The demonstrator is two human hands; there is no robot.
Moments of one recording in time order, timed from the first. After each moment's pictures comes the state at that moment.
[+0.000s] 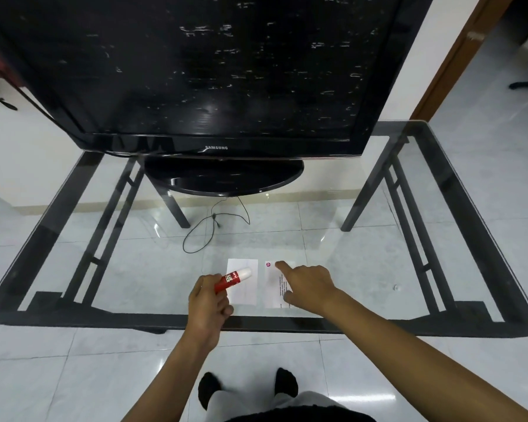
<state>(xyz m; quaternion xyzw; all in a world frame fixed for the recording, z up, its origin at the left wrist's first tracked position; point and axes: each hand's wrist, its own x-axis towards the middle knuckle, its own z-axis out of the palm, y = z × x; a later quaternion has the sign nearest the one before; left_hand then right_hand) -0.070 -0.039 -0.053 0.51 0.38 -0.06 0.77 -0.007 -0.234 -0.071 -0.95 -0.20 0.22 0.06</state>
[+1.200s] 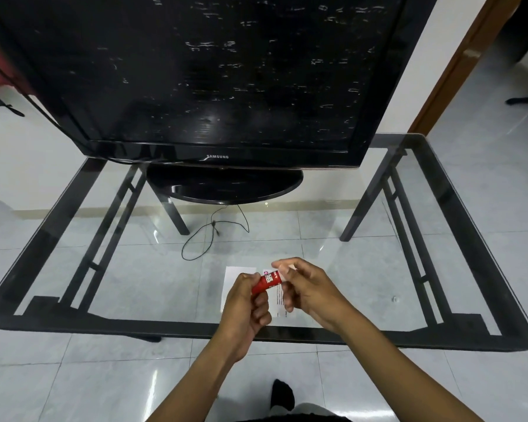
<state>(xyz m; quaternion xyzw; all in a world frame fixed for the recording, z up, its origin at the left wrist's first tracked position) -0.068 -0.092 -0.021 0.48 0.28 -0.18 0.81 -0.029 -0.240 -0.014 -0.62 0.06 0.28 0.73</state>
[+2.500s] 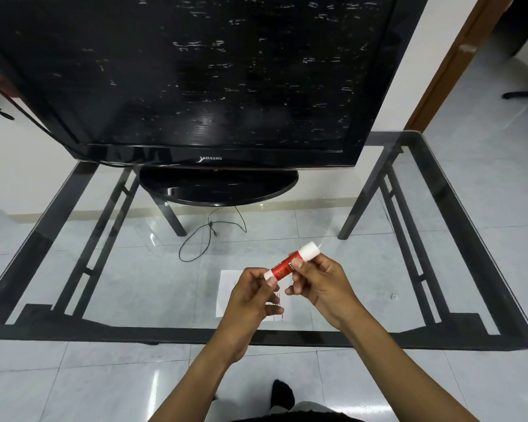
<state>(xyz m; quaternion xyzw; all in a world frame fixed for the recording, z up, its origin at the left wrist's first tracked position) -0.061 -0.105 -0.011 0.63 0.13 -0.12 0.75 -0.019 -0.259 -0.013 -0.54 0.08 0.19 0.82</state>
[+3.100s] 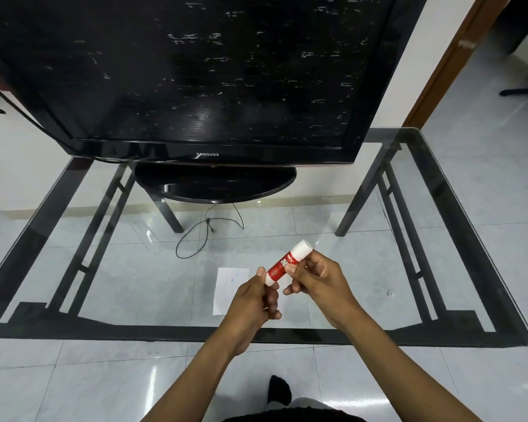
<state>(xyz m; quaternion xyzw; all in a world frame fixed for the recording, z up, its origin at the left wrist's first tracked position) -0.050 -0.112 -0.030 0.57 0.21 -0.20 0.76 -0.020 -0.262 -0.020 -0.66 0.04 0.15 0.73</state>
